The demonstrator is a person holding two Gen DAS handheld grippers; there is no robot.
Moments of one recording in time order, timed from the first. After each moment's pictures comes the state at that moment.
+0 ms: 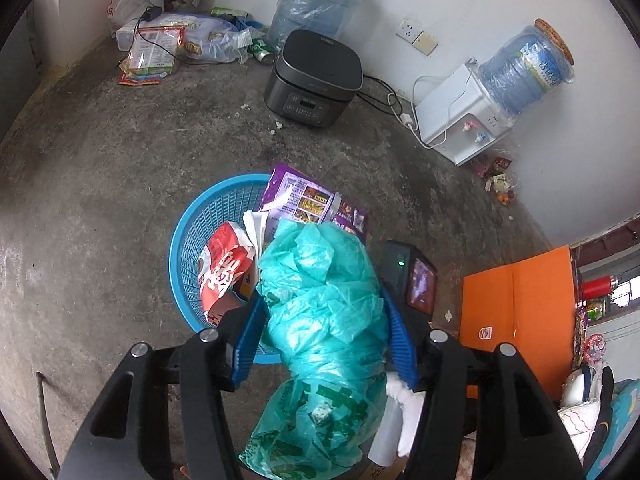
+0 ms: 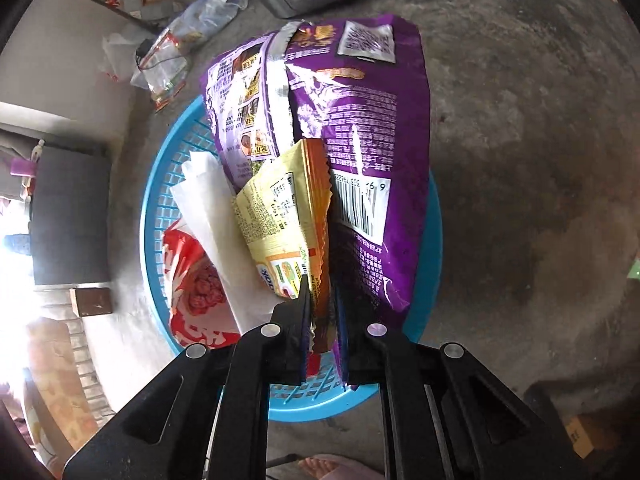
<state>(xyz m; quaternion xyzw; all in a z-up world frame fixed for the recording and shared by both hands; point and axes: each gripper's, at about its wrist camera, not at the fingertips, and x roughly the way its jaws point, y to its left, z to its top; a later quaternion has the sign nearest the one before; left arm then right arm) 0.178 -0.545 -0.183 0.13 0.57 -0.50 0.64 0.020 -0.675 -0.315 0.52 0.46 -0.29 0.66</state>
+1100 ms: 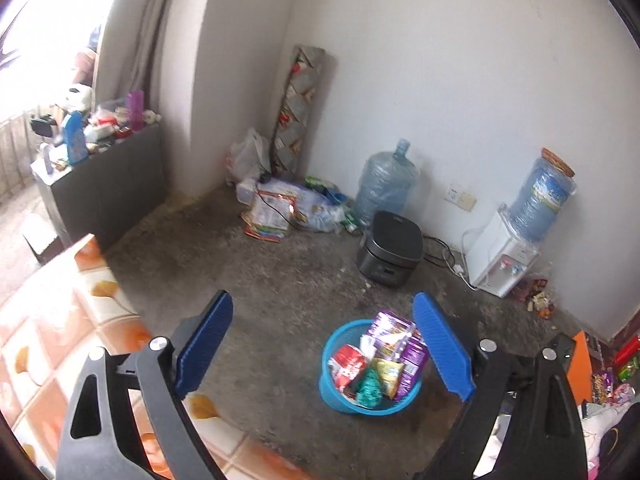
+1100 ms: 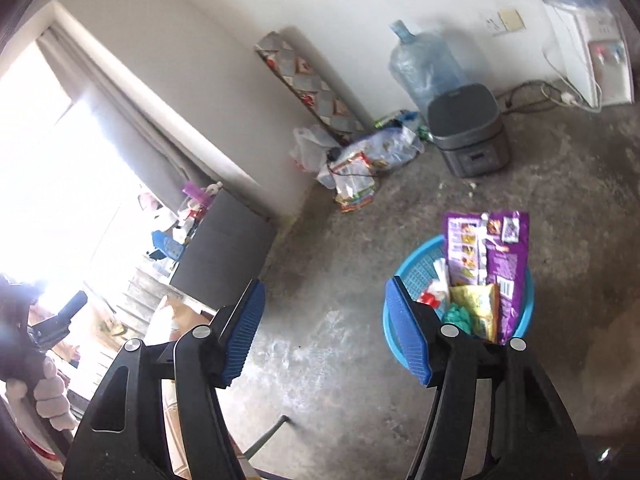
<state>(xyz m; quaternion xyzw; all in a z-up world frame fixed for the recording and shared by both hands) 0.214 -0.300 0.047 0.04 0.33 -0.41 0.85 -0.012 -0.571 -0.082 0.42 0.21 -0.18 0.87</state>
